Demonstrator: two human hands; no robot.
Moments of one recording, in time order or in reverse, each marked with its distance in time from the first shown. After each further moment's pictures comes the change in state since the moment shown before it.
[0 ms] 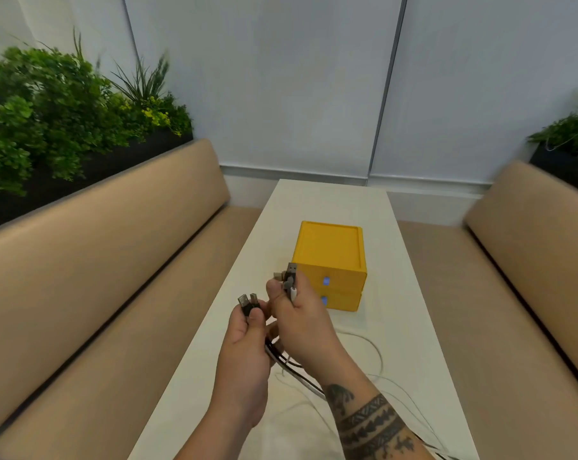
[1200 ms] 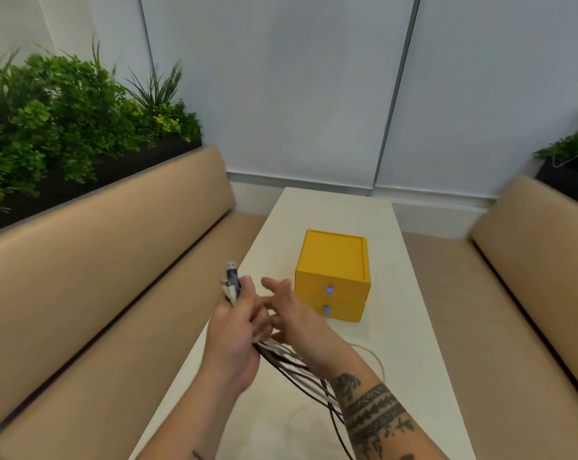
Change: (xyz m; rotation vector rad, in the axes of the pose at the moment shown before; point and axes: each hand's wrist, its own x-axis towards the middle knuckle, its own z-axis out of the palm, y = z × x) left_hand 0.041 0.018 -0.008 -0.254 -0.007 0.040; right_hand 0.013 0.005 -0.009 0.024 -0.389 0.043
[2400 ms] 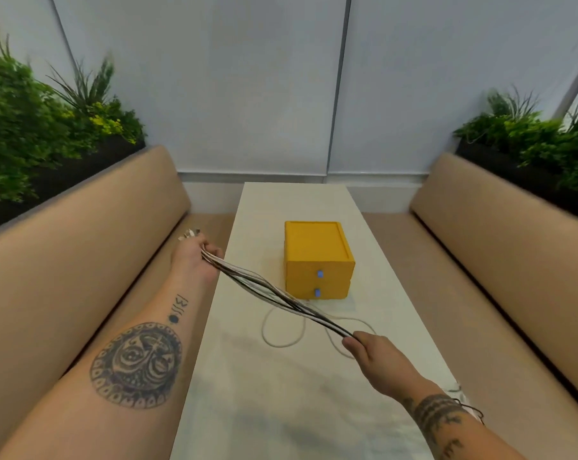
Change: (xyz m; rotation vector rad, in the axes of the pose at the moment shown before) left_hand 0.191 0.072 -0.057 -0.094 0.136 -0.290; right_hand -0.073 0.092 -0.035 -0.891 0.429 0.288
